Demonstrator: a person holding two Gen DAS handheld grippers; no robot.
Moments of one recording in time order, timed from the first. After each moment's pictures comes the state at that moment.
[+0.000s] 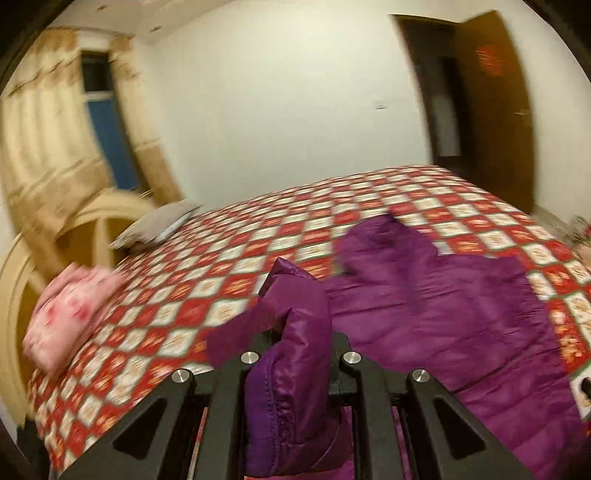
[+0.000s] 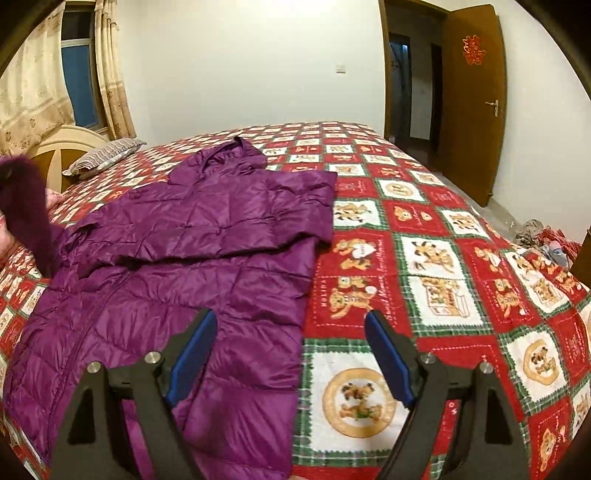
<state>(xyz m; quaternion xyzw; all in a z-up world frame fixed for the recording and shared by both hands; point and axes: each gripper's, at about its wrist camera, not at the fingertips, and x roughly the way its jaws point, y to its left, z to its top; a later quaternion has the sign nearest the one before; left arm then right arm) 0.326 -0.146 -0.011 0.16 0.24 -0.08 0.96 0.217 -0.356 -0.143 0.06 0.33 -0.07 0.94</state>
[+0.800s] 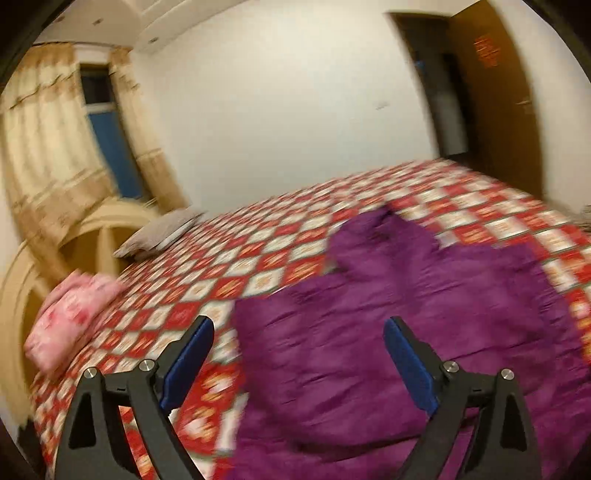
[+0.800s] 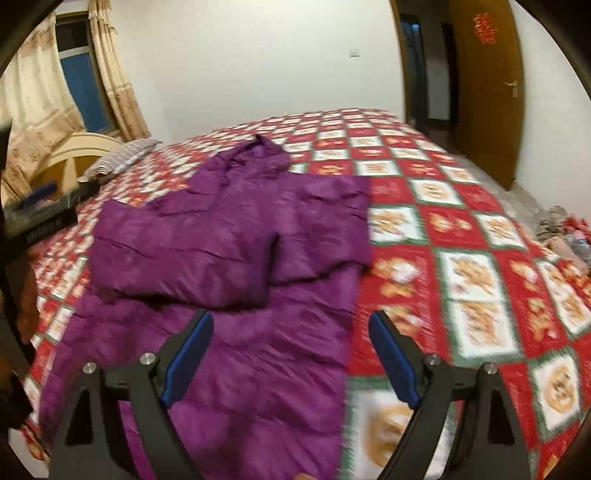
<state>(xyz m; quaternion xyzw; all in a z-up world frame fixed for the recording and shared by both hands) 0.352 -0.155 -0.065 0.17 0.23 -0.01 0.96 0.276 -0.340 -0.118 0.10 0.36 0.00 0.93</state>
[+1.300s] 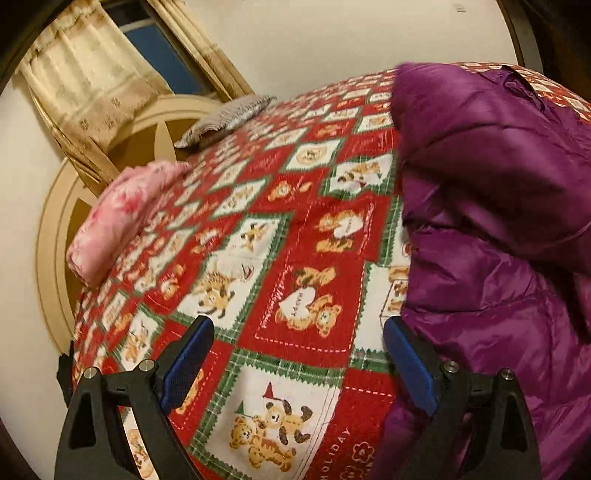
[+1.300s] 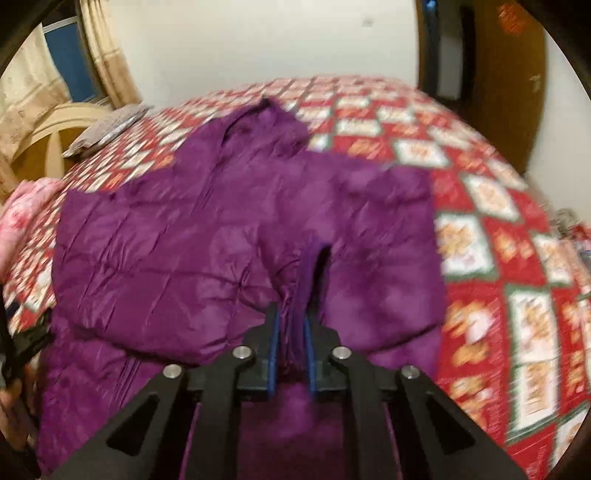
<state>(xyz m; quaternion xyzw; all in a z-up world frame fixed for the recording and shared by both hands) 0.398 -0.018 -0.191 0.18 0.39 0.14 0.89 0.362 -0.336 -0.132 0.08 0.40 -0.06 0.91</state>
